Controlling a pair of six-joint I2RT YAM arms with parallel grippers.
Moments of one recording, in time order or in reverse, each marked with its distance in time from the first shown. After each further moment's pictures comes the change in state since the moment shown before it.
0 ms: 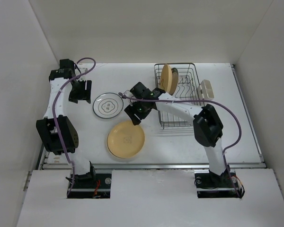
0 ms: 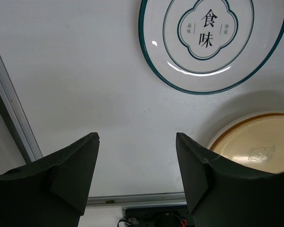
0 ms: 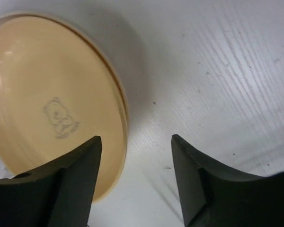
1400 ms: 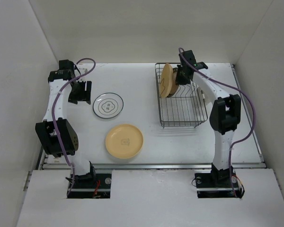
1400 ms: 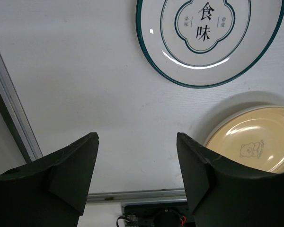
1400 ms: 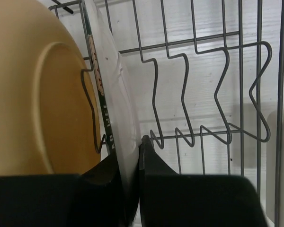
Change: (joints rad) left arm 0.000 -0.037 -0.022 -0.009 0.002 0.001; right arm -0.546 0.032 0.169 0.016 0.316 0.466
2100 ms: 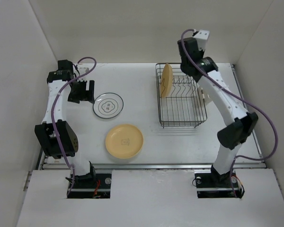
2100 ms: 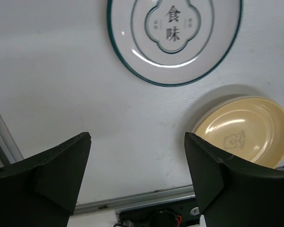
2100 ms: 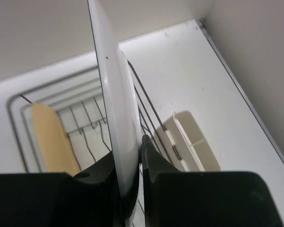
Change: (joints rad) left arm 0.000 -0.015 -0.007 0.000 0.082 0.024; right arm 0.187 -0.245 0.117 -0.067 0.781 -0.061
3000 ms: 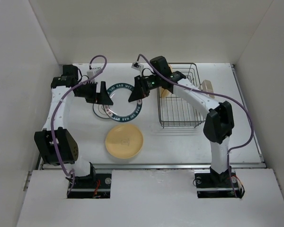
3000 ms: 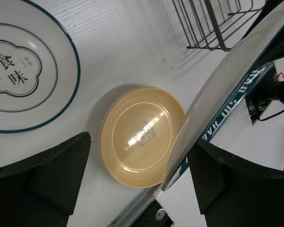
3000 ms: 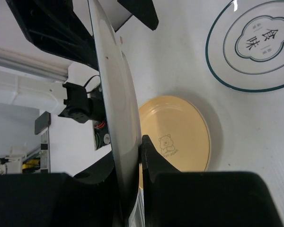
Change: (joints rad) left arm -0.059 -0.108 -0.127 0.038 0.607 0.099; right arm 0.143 0.155 -0.185 0.330 -1.821 -0.125
